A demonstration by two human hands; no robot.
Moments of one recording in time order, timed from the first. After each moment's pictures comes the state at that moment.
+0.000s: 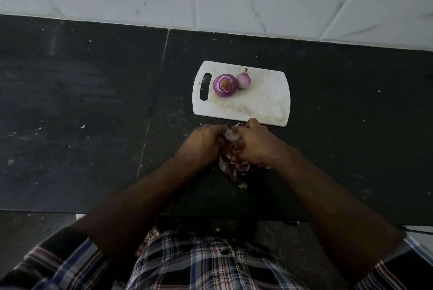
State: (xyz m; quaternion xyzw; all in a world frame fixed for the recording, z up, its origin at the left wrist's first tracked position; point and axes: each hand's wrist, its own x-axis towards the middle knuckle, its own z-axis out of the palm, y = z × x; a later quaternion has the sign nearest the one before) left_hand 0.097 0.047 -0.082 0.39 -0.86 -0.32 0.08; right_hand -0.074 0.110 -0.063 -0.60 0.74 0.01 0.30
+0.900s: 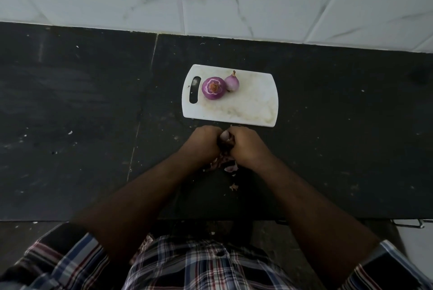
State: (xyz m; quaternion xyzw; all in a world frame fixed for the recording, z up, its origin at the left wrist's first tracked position) left_hand 0.065 0.049 -0.068 0.41 -0.84 -0.35 -0.01; right_hand -0.062 0.115 -0.070 -0.53 0.79 -0.11 0.29
